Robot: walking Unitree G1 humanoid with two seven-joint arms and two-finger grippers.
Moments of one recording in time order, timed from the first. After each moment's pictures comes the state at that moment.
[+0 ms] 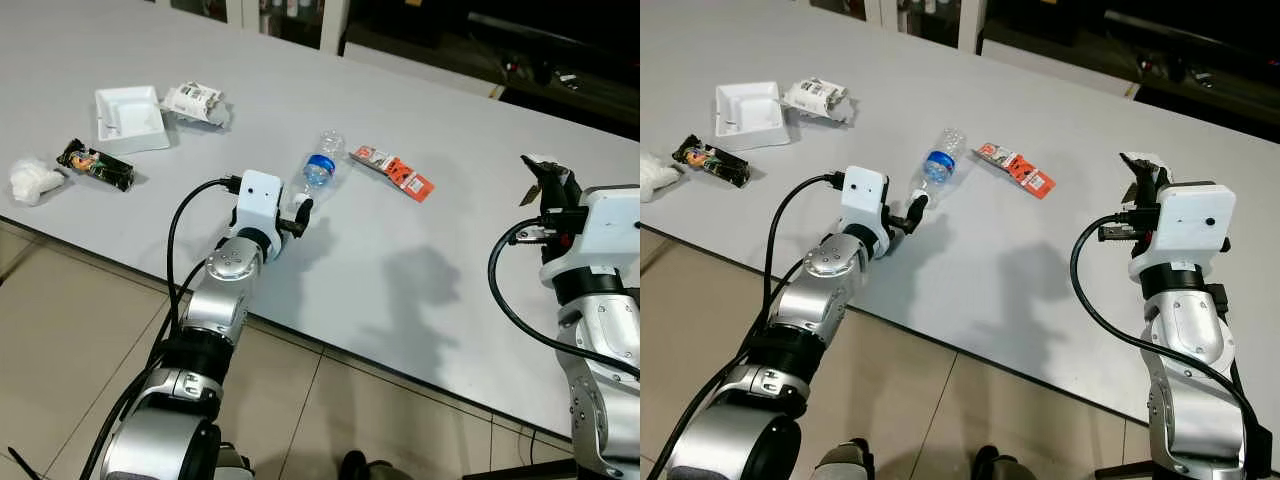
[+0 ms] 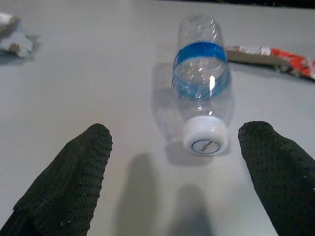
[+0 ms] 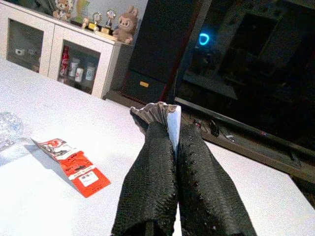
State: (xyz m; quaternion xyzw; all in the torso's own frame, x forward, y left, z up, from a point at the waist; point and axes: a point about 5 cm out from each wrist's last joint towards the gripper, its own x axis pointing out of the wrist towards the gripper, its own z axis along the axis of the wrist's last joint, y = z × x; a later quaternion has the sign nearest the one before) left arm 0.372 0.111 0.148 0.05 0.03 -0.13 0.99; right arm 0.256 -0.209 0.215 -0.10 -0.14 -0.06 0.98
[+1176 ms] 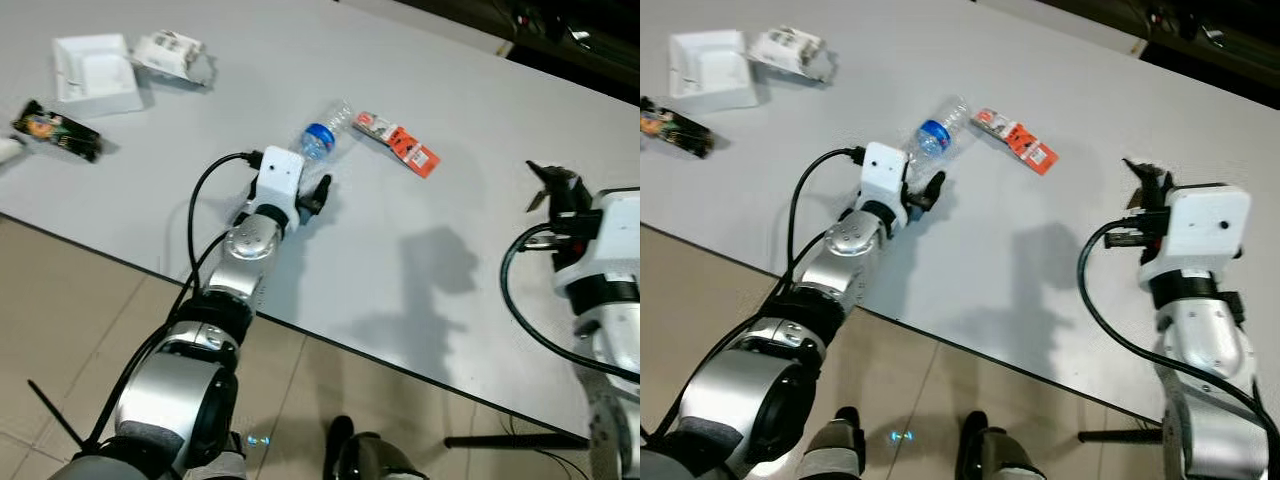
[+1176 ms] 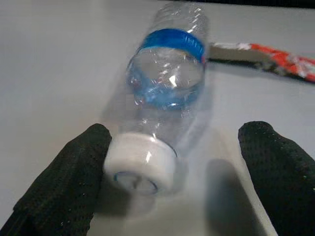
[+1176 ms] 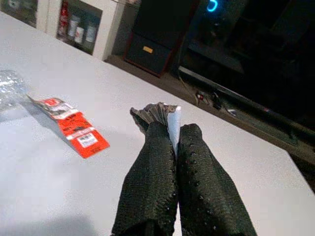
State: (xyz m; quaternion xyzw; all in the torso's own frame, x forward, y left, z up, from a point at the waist) left arm 0.392 0.084 0.169 0.08 -0.04 -0.16 0.98; right arm 0.240 -0.211 0.222 -0.11 -0.12 -0.06 0.98
